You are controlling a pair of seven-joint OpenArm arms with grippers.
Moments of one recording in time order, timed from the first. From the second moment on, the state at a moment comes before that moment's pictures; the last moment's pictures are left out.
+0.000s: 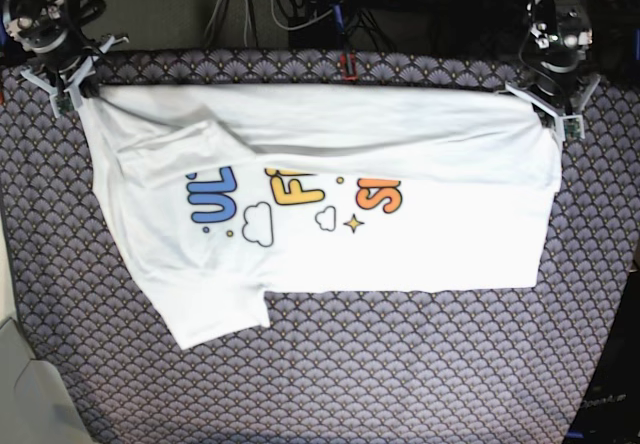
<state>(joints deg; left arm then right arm) 24.3 -13.4 -17.2 88.9 -7.6 -1.0 19.8 -28.1 10.1 34.1 94.5 -3.8 40.1 -24.3</state>
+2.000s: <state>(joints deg) -15.2 -14.6 -14.6 69.2 -4.8 -1.3 22.3 22.4 19.1 12.1 62.5 -5.0 40.1 -37.5</state>
